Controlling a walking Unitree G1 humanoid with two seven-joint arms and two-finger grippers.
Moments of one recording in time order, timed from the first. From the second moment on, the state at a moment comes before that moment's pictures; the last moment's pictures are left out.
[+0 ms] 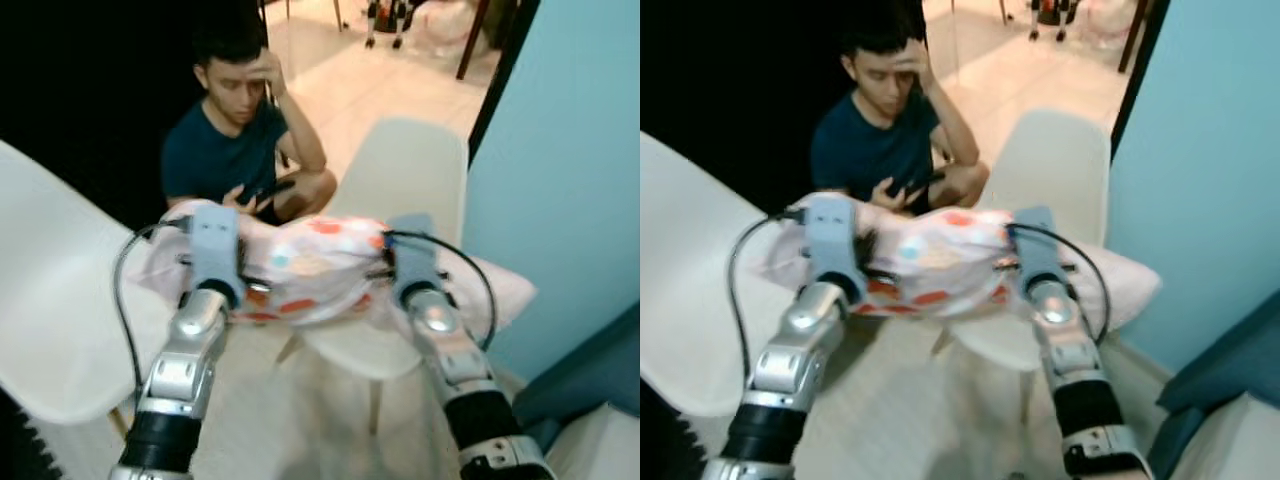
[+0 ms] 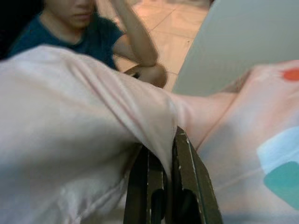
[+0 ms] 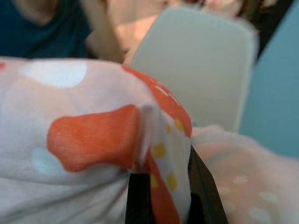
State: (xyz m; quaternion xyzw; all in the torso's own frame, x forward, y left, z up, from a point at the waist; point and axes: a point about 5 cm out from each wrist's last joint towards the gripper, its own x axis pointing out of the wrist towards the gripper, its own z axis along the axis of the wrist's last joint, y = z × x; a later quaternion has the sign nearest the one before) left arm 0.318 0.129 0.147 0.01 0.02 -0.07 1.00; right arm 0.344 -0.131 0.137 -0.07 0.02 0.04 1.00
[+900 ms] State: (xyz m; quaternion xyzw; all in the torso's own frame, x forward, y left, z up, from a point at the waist) left arm 0.315 0.132 0.144 0.01 0.03 -0.06 1.00; right arm 0.344 -0.125 0.139 -0.09 0.02 0.07 0.99
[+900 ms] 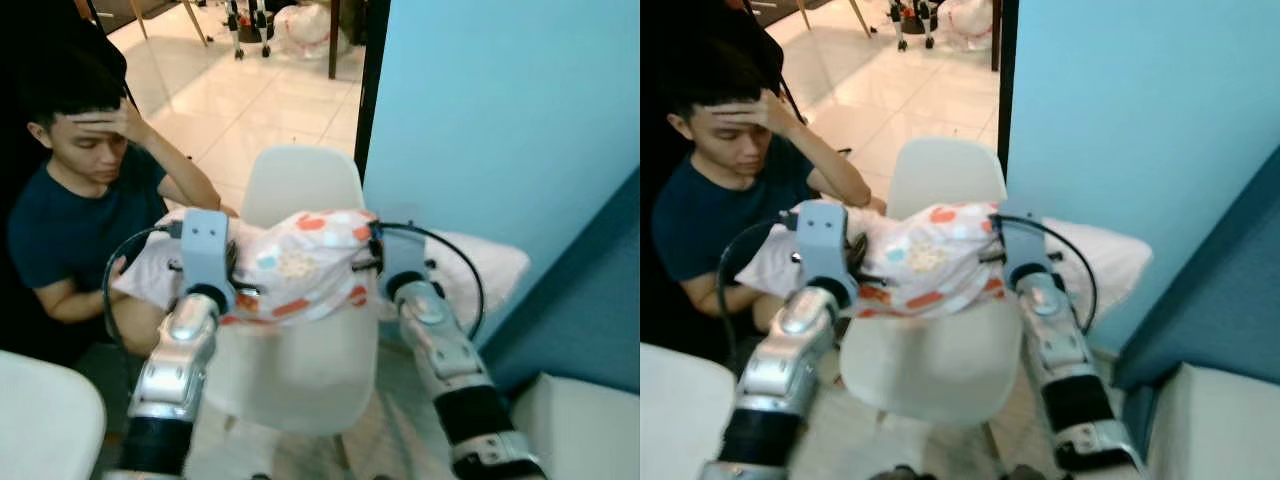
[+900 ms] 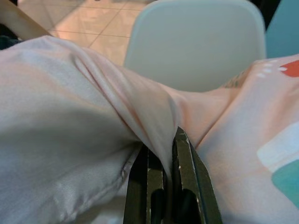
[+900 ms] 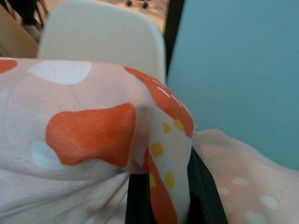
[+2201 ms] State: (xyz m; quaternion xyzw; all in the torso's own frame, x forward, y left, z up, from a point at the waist) left arm 0.311 0.131 0.133 0.03 0.06 -0.08 0.99; right arm 0.344 -0.120 0.138 -0.09 0.03 0.08 0.99
